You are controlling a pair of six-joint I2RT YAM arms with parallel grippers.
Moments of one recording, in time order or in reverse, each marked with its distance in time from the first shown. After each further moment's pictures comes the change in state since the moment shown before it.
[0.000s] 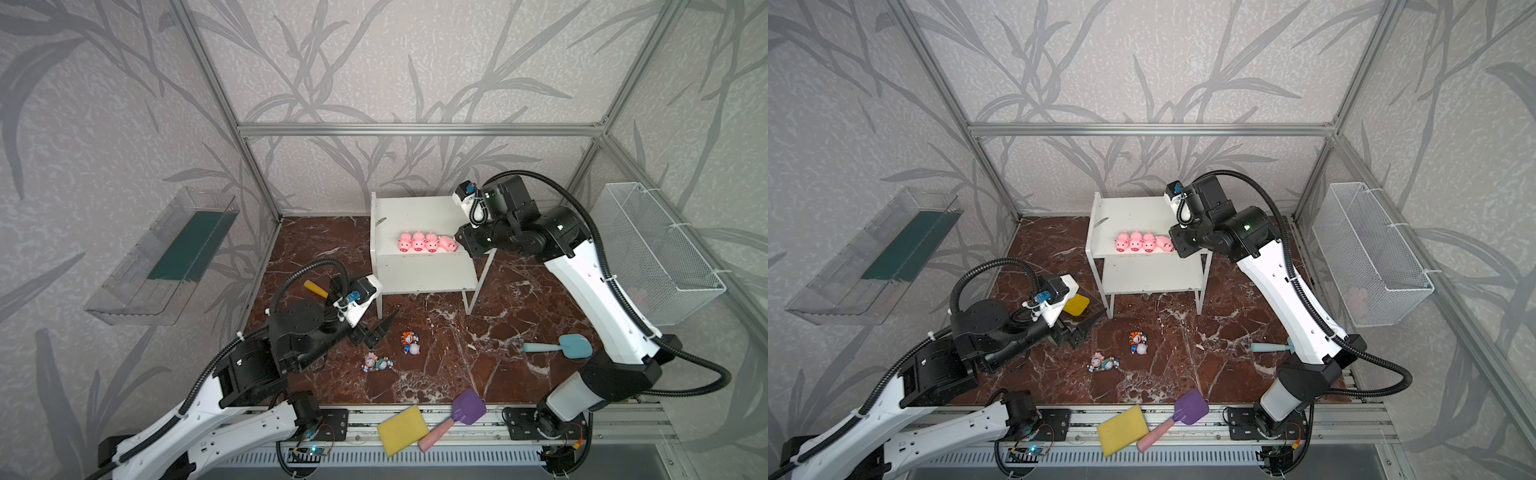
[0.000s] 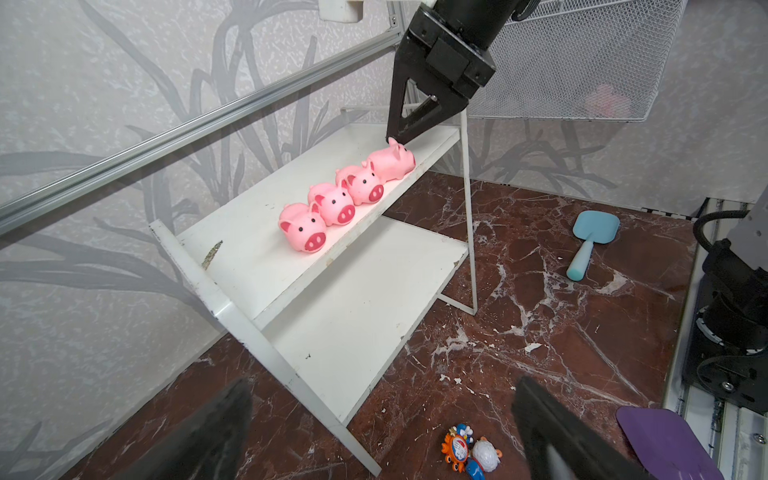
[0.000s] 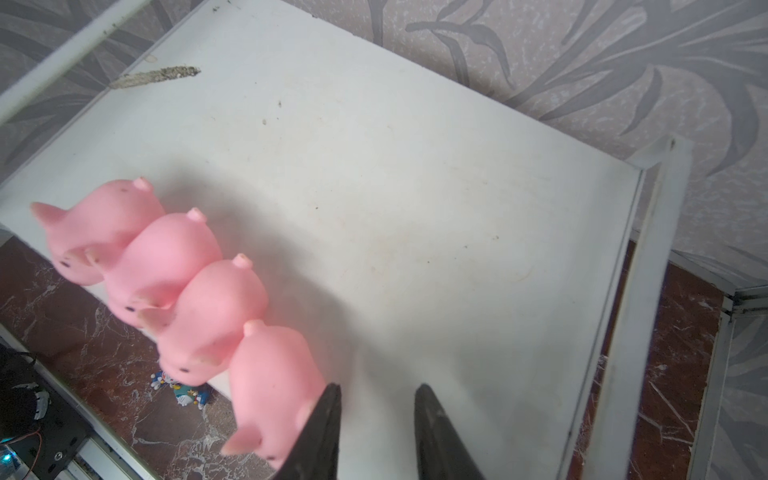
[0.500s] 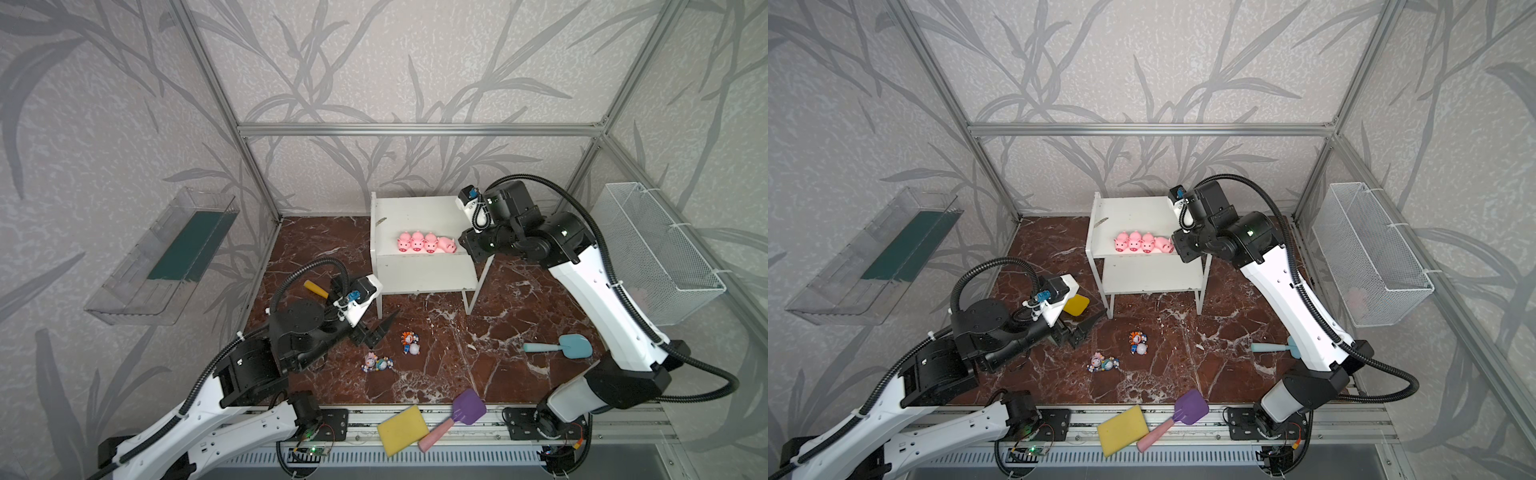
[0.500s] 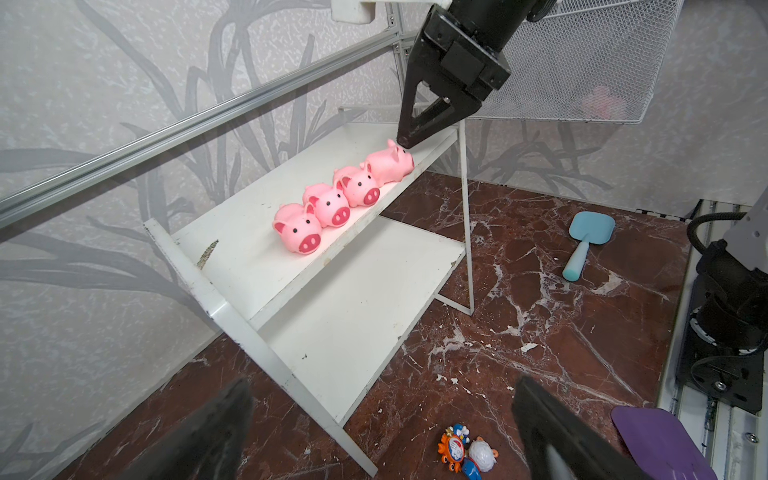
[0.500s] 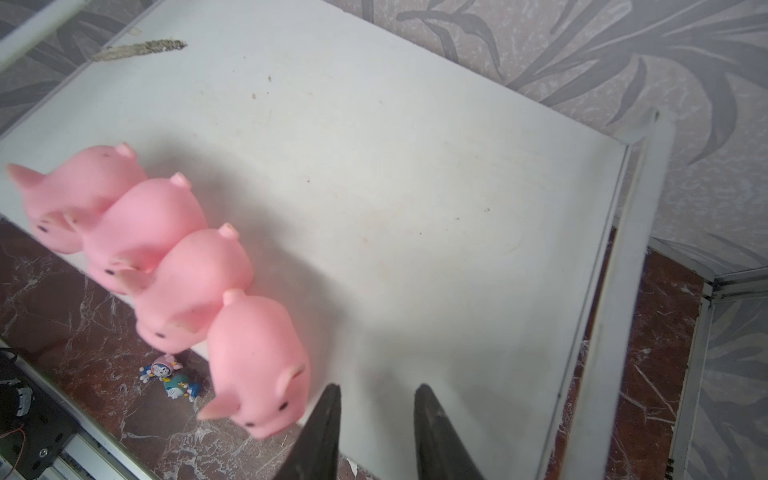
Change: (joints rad) left arm 0.006 0.003 0.000 0.000 0.016 -0.006; right arm 0.006 -0.073 -0.082 0.008 0.041 -0.005
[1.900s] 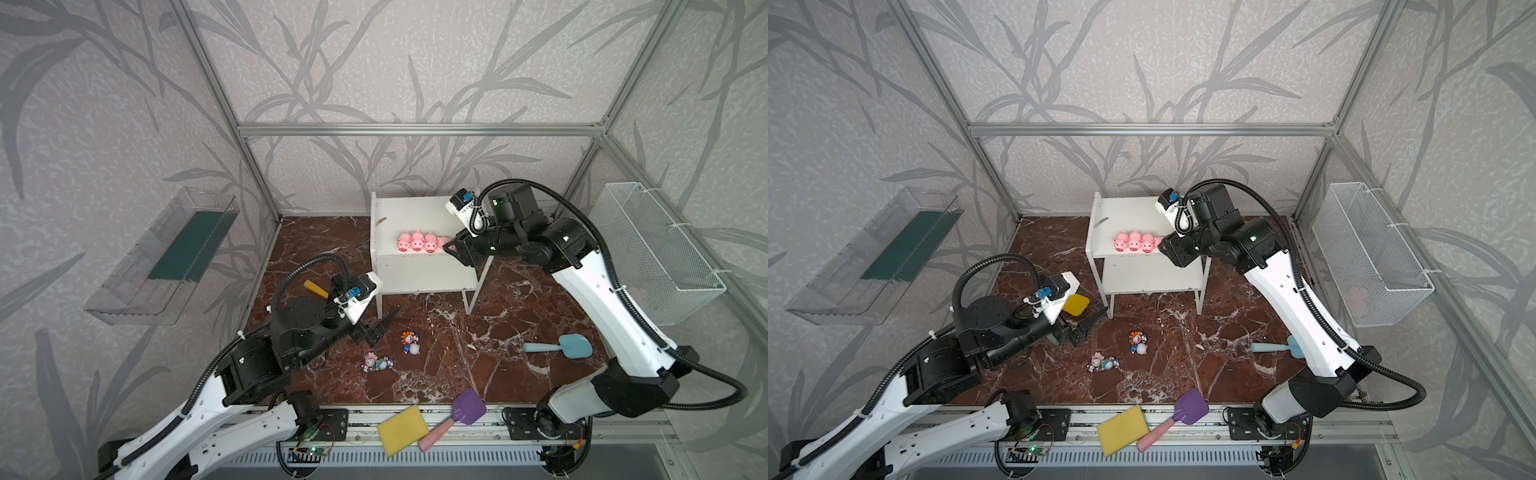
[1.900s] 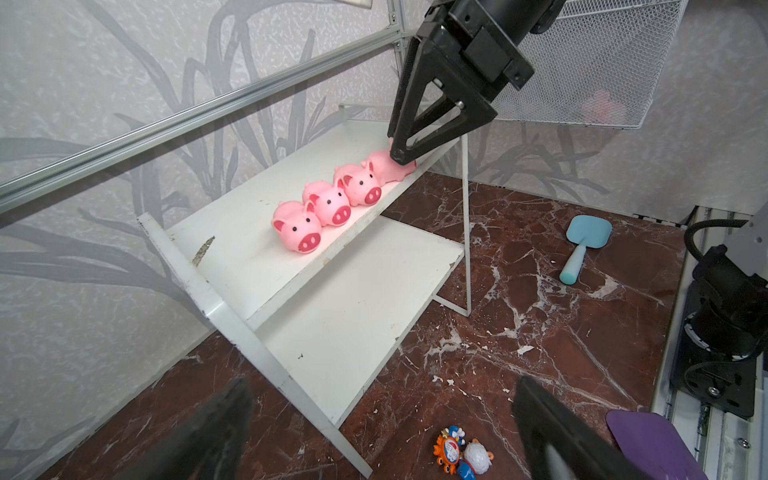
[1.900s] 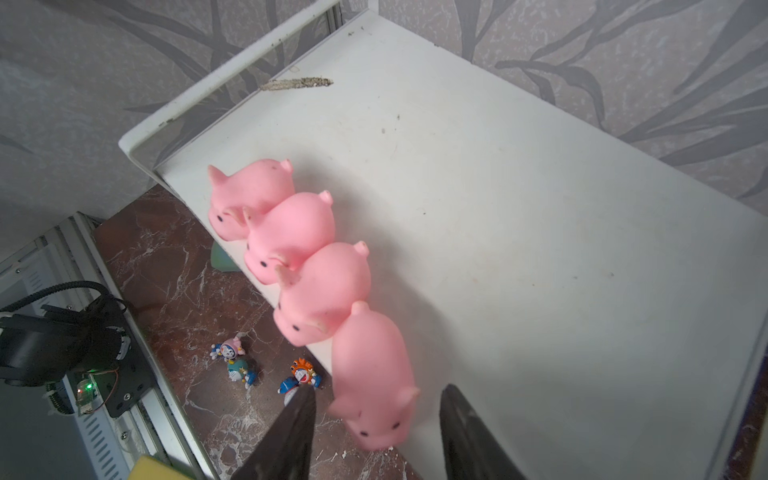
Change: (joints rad) left arm 0.037 0.008 0.000 0.006 0.036 -0.018; right arm -0.020 -0.025 -0.089 0.135 -0.274 -0.091
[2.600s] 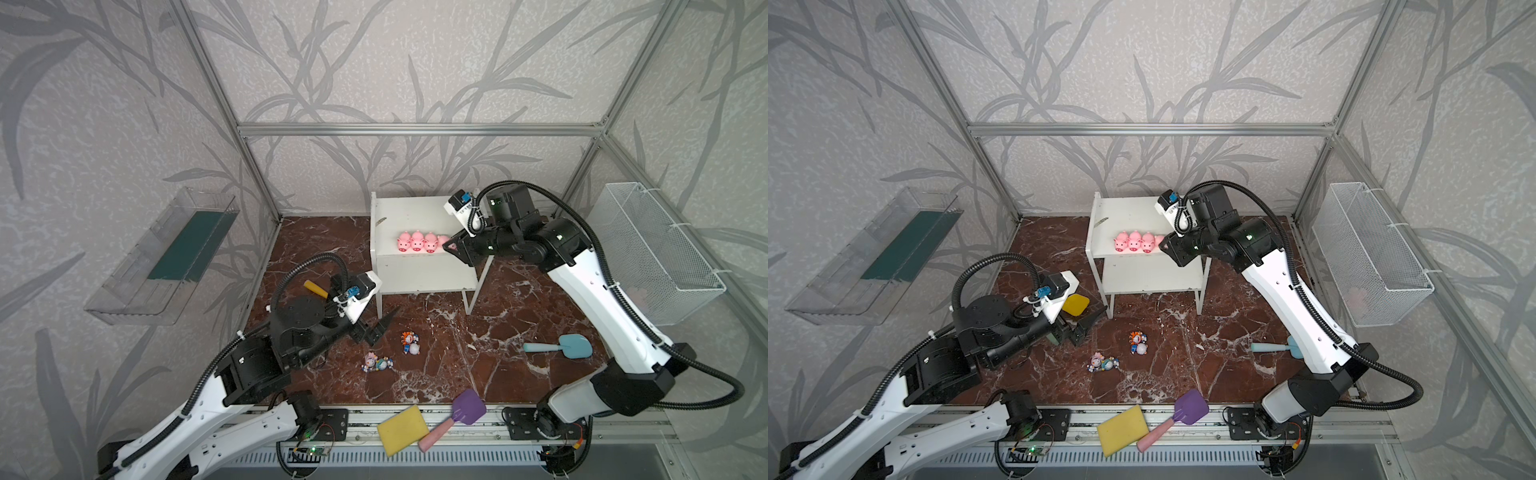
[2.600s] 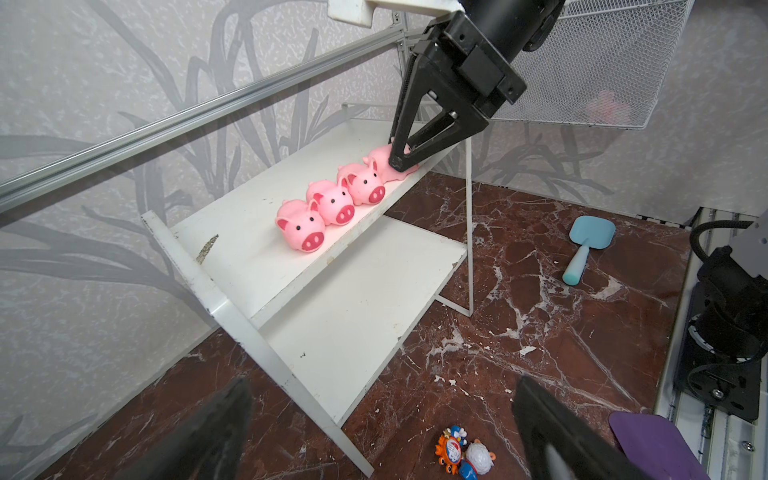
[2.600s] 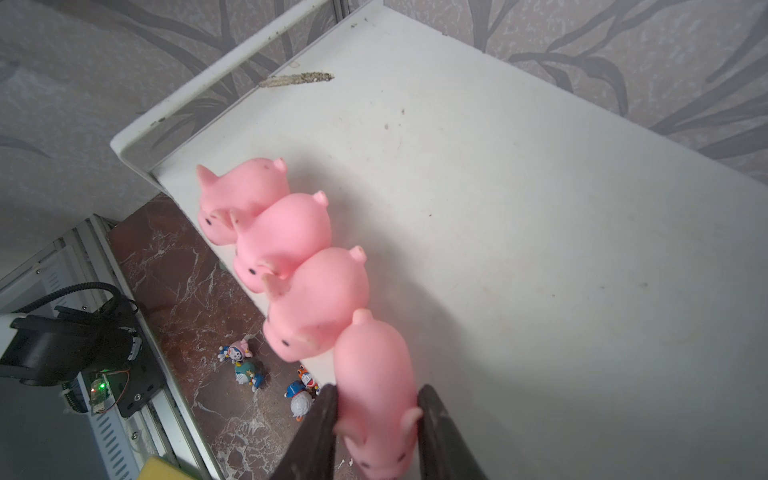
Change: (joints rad) left arm 0.009 0.000 0.000 0.000 0.003 -0.001; right arm -0.032 0.004 -0.040 0.045 -0.040 0.011
